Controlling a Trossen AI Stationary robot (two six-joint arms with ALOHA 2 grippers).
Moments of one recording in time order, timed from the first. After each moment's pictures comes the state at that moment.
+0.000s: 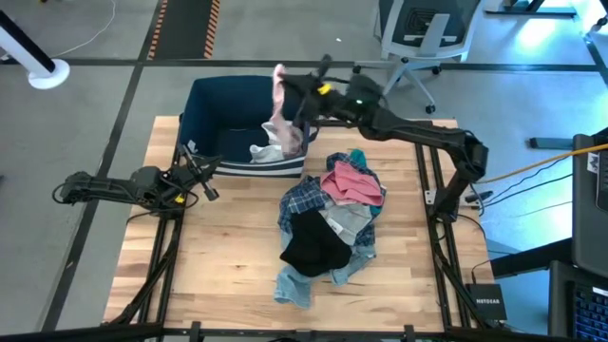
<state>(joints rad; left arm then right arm) -0.08 0.19 0.14 0.29 -0.65 0.51 -0.34 1.73 1.61 0.41 -0.03 -1.06</state>
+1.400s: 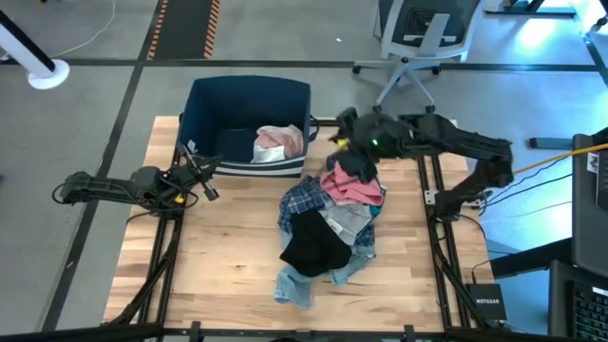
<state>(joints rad) -0.08 0.19 0.14 0.29 -0.65 0.51 -0.02 1.54 1.89 -1.12 0.30 -0.89</state>
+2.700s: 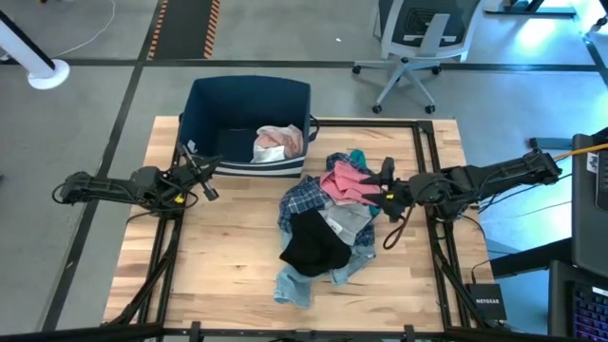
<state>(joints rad) -0.08 0.19 0.14 0.29 -0.65 0.51 0.25 0.83 0.74 -0.42 0.40 -0.81</state>
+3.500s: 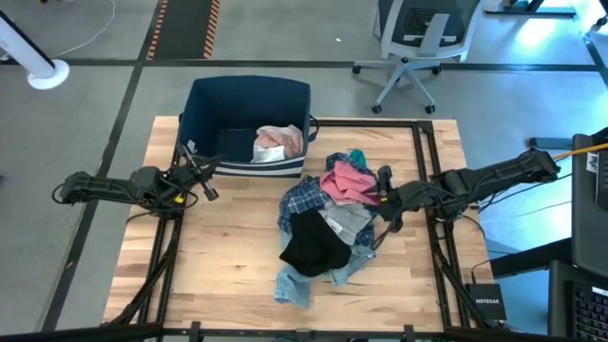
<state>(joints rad) -0.08 0.19 0.14 0.29 -0.65 0.51 0.28 0.87 0.71 -0.51 0.33 -0.48</state>
